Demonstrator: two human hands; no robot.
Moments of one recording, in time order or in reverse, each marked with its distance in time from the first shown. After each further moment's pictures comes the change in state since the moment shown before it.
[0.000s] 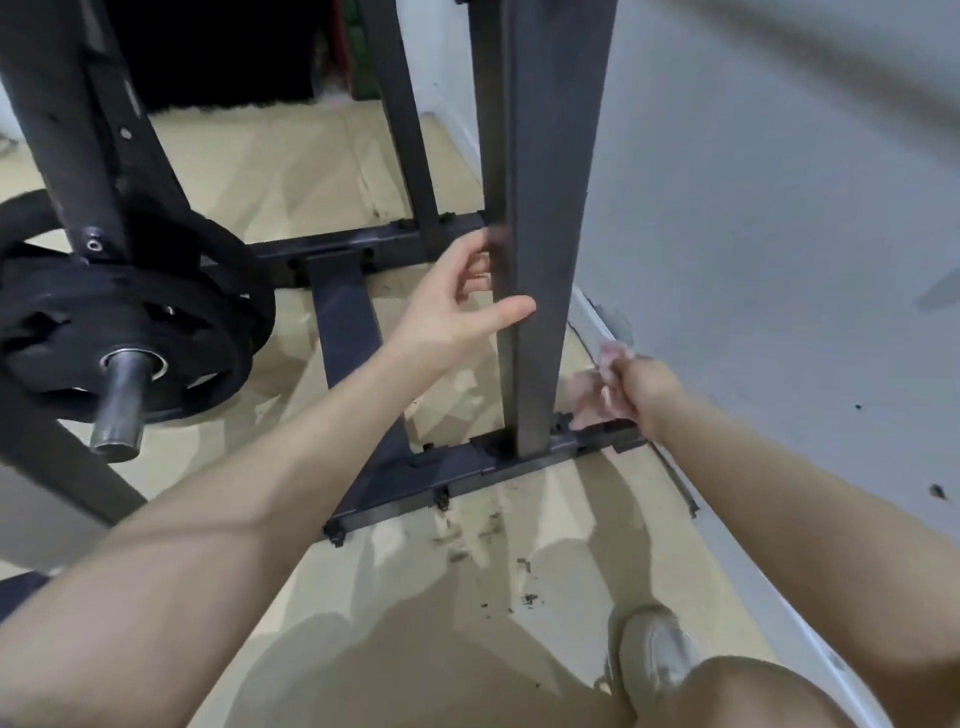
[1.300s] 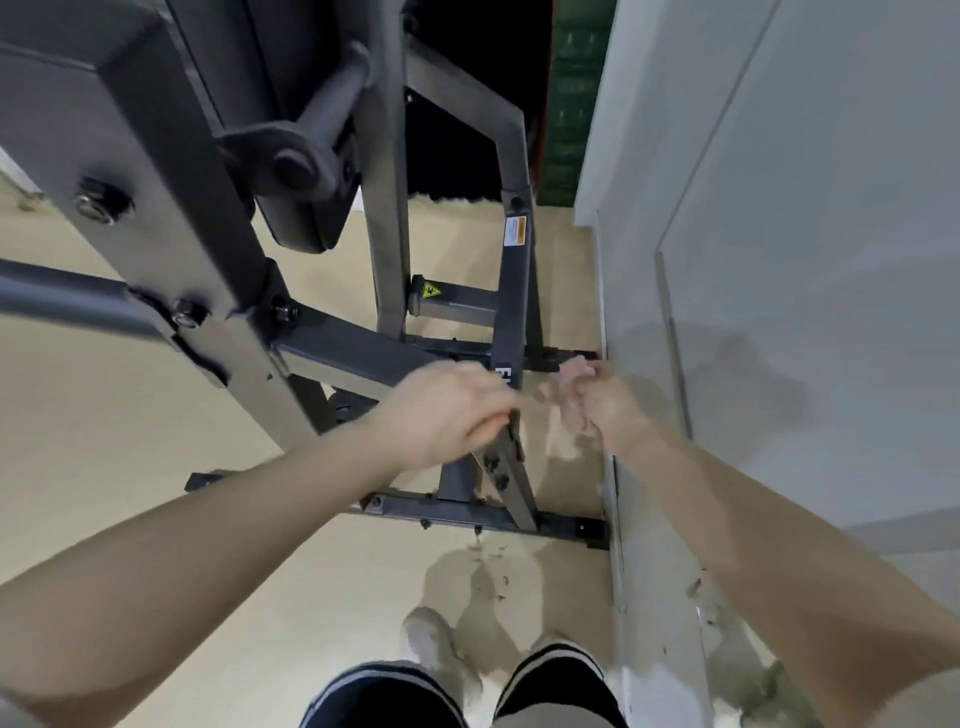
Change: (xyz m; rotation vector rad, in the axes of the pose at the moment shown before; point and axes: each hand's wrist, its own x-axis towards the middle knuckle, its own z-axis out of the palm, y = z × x) left_hand 0.031 0.551 -0.110 1.130 -0.161 0.229; right_hand -0.334 -0.463 0.024 -0.502 -0.422 -0.174
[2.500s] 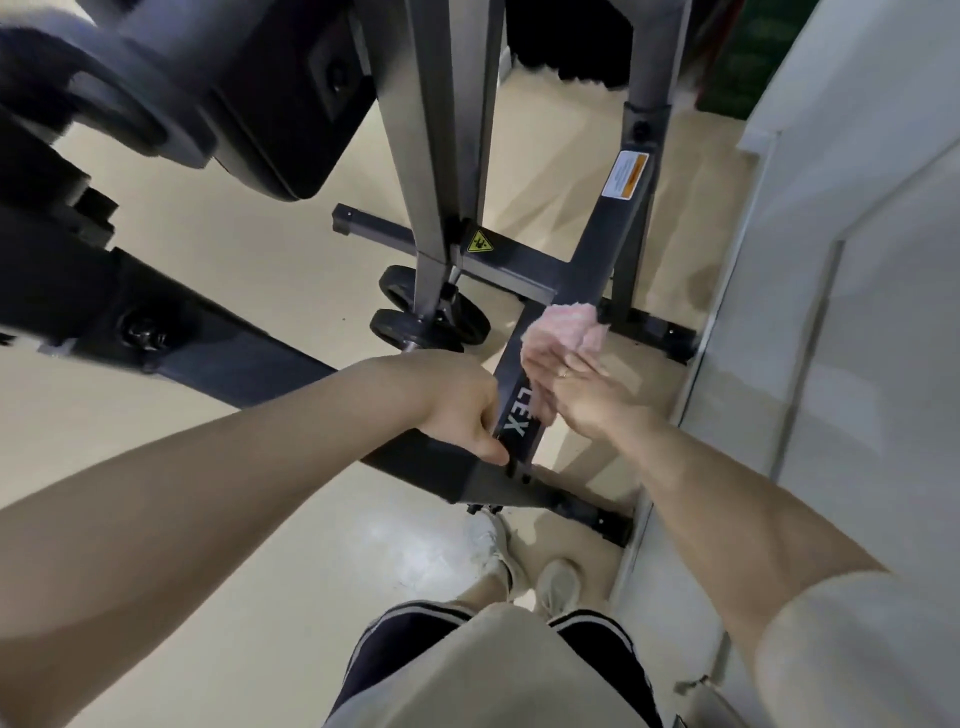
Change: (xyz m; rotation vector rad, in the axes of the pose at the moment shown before) left_hand 0.097 -0.082 0.049 -0.261 -0.981 -0.680; right_hand 0.204 0.040 0.042 -1.377 -0.699 -0.785
